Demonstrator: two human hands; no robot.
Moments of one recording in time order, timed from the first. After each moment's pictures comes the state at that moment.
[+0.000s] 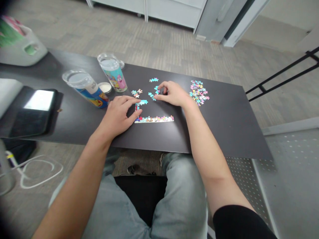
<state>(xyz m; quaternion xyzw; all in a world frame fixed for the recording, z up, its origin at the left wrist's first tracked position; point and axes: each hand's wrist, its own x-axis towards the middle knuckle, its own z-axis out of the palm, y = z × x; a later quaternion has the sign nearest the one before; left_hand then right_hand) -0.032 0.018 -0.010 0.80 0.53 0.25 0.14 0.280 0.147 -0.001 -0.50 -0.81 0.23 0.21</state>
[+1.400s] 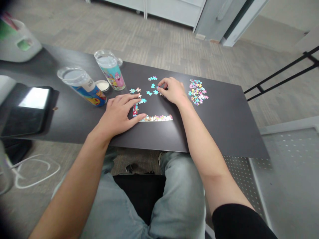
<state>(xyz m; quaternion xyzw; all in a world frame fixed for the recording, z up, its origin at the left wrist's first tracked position) -0.024 0.012 -0.001 0.81 0.53 0.22 0.14 0.274 0.158 -0.011 -0.55 -0.79 0.15 0.22</state>
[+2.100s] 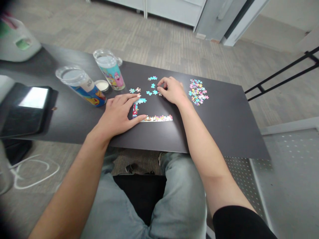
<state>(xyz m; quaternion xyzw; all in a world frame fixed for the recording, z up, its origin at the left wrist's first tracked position) -0.023 0.010 0.002 0.81 0.54 0.20 0.14 0.274 0.160 -0.016 -0.55 -0.80 0.13 0.21</state>
